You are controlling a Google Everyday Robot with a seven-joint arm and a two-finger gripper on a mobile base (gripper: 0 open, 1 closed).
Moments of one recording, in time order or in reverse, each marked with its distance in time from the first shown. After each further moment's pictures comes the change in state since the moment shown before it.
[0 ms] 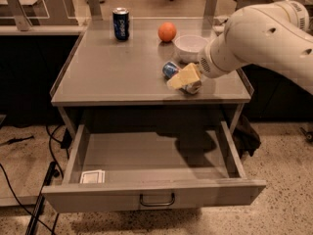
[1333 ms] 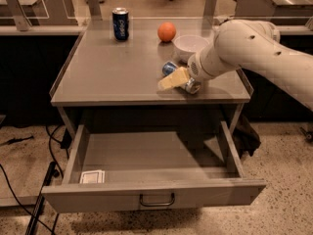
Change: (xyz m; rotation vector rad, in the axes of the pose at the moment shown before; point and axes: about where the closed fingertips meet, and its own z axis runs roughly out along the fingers) arm 0.001 0.004 0.070 -0.124 -0.001 0.120
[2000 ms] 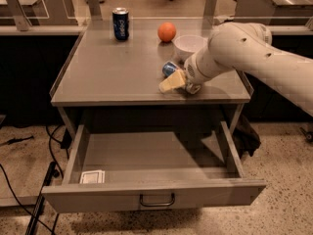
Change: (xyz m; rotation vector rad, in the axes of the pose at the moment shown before) arm 0.003 0.003 0.016 0.001 0.022 -0.016
